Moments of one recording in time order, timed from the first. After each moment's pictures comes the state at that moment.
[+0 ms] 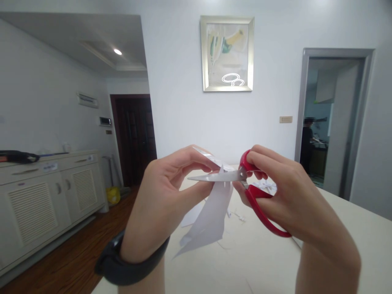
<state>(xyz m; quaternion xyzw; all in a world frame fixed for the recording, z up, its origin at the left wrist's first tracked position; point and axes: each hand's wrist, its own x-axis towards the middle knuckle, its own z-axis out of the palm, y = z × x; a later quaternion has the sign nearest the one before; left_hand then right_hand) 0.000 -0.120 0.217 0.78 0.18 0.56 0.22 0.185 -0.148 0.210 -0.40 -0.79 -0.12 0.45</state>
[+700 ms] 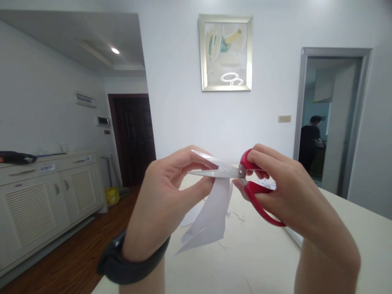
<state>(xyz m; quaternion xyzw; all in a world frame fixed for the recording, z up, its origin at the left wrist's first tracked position) -0.001 -0.118 0.216 0.78 0.17 0.57 0.18 0.185 -0.147 0.210 -0.42 -0.78 -0.15 0.45</state>
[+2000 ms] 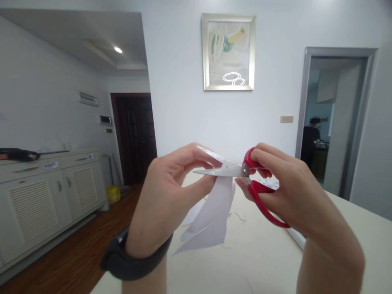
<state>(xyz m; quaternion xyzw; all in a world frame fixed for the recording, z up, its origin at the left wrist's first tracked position) 0.001 -0.119 0.218 0.78 0.18 0.58 0.19 0.185 -0.142 0.211 -0.41 -0.77 -0.18 0.45</state>
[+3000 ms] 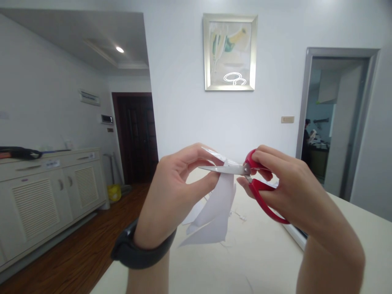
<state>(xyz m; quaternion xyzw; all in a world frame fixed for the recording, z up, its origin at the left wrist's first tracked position) 0.001 -0.120 0.218 0.77 0.20 0.57 0.21 0.188 -0.143 0.211 -0.42 -0.78 -0.20 0.43</state>
